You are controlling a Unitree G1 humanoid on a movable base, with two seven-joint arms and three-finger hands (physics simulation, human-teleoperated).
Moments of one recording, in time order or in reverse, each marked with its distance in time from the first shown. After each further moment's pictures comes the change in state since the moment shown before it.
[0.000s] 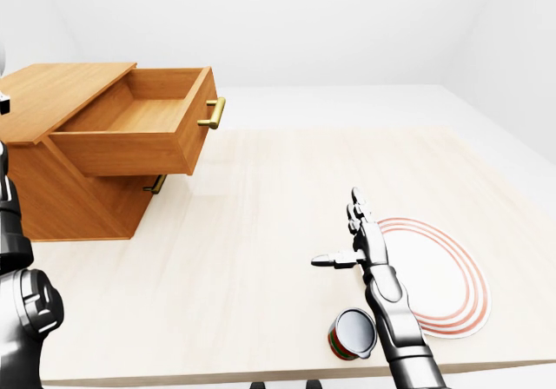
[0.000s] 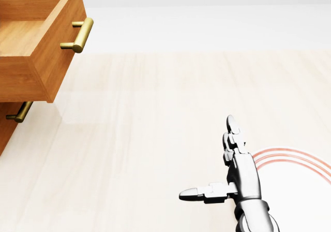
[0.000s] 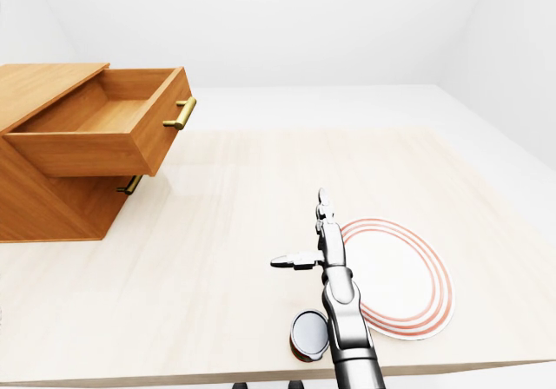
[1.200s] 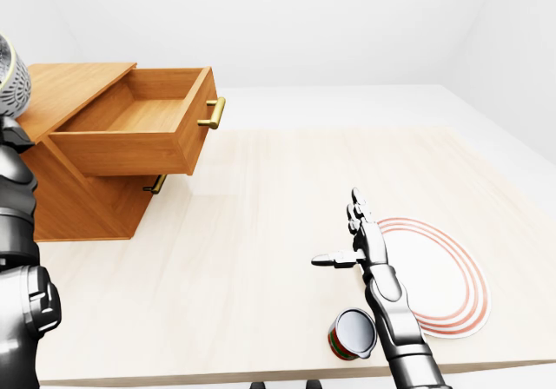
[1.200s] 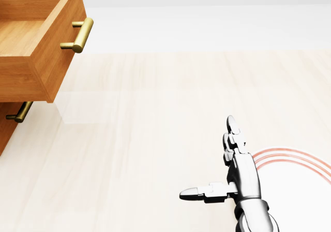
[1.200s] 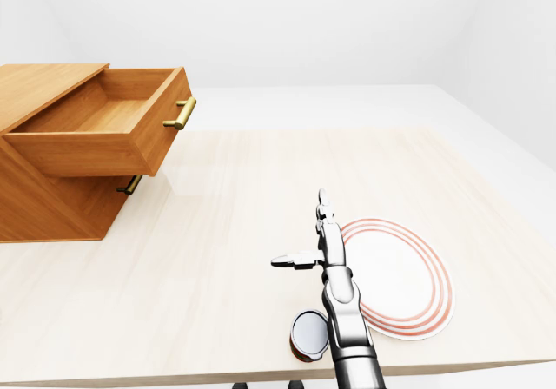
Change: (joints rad) left arm -0.038 0.012 -0.131 0.293 0.505 0.000 0.134; right arm -0.010 -0.002 -0.005 0.025 0.004 -0.010 -0.001
